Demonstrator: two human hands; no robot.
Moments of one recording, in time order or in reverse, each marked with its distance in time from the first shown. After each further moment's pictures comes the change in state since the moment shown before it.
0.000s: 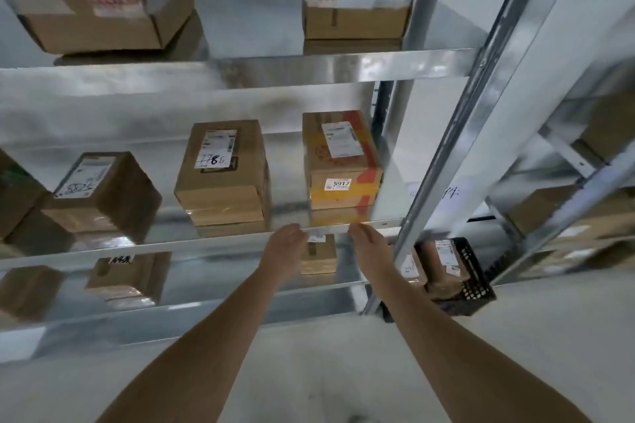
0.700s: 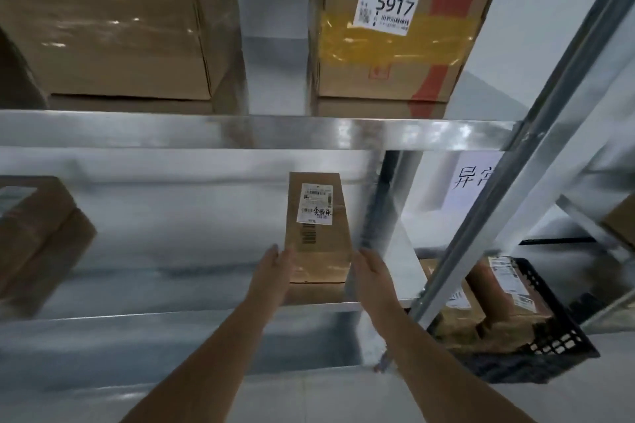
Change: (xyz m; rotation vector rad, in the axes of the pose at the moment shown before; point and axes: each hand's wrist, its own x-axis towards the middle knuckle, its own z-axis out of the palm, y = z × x) left_hand 0.234 -0.294 0.182 -0.282 0.139 -0.056; right_hand 0.232 0.332 0.118 0.130 -0.012 -0.043
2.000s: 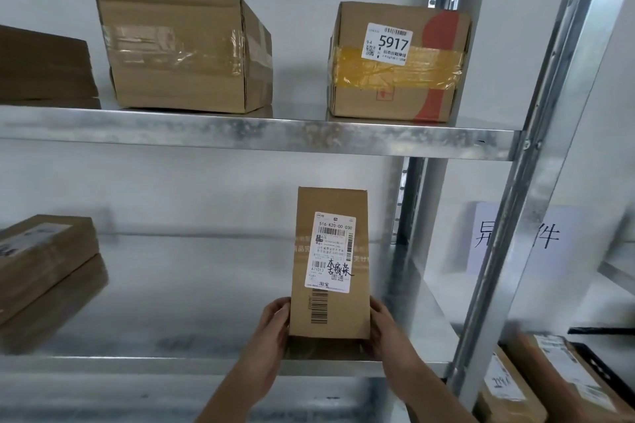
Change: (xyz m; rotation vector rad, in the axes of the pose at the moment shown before) left_hand 0.030 -0.085 0.005 -0.619 -0.178 0.206; right_hand 0.046 0.062 -0.001 0.282 -0.256 -0.060
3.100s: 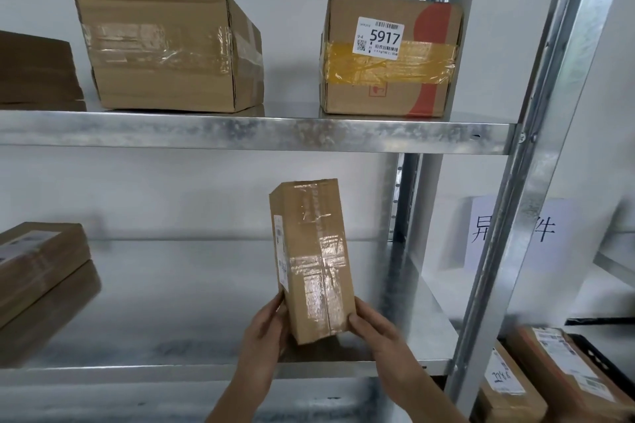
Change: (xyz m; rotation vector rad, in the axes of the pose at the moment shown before) left_hand 0.012 -0.008 0.002 0.077 0.184 0.186; right_hand -0.022 -0.001 0.007 -0.019 -0.092 -0.194
